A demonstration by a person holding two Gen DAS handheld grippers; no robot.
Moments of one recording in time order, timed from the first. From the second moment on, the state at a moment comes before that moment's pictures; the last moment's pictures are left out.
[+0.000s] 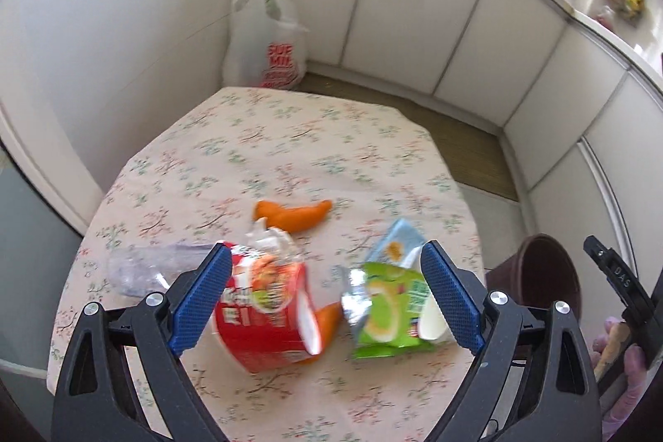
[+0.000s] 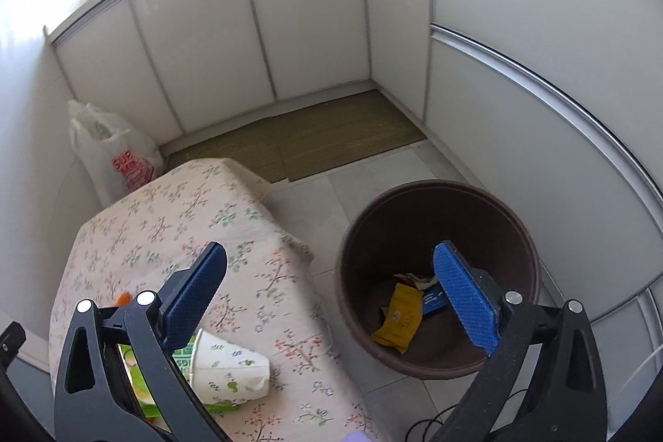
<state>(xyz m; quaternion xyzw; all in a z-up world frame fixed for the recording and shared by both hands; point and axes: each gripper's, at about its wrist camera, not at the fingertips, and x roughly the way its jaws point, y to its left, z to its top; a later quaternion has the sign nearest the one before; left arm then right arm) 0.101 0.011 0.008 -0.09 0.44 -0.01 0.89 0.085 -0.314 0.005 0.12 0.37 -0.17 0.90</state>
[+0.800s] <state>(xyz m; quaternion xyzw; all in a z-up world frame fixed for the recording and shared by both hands) 0.130 0.040 -0.097 -0.10 0.55 -0.02 0.83 0.113 -0.210 -0.037 0.01 0.44 -0.09 0.89</state>
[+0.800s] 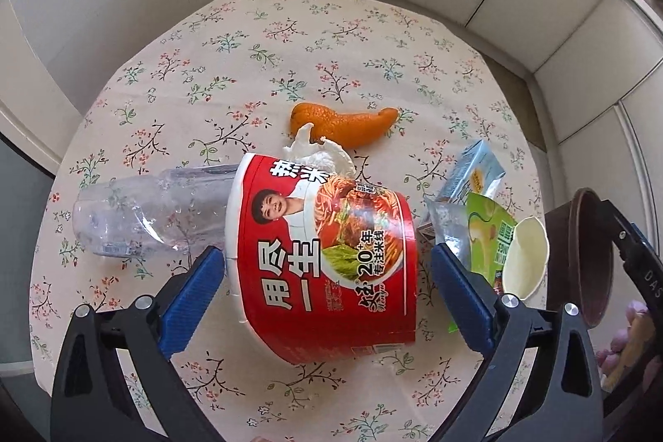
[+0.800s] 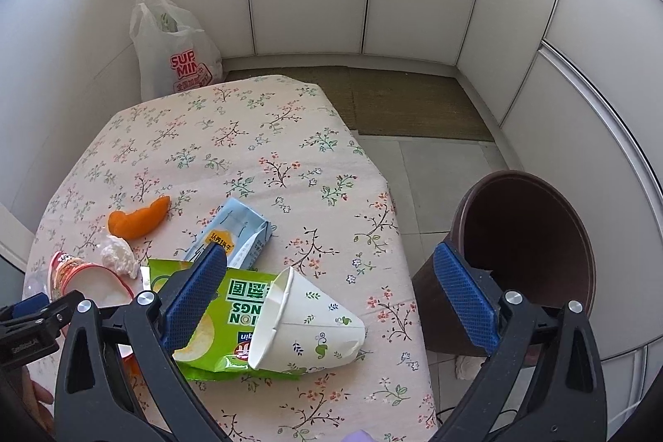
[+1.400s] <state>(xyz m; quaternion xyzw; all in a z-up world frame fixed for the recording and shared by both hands) 0.116 0.054 -0.086 -0.17 0.54 -0.05 0.82 0.114 -0.192 -0.043 0.00 0.45 -0.07 0.89</state>
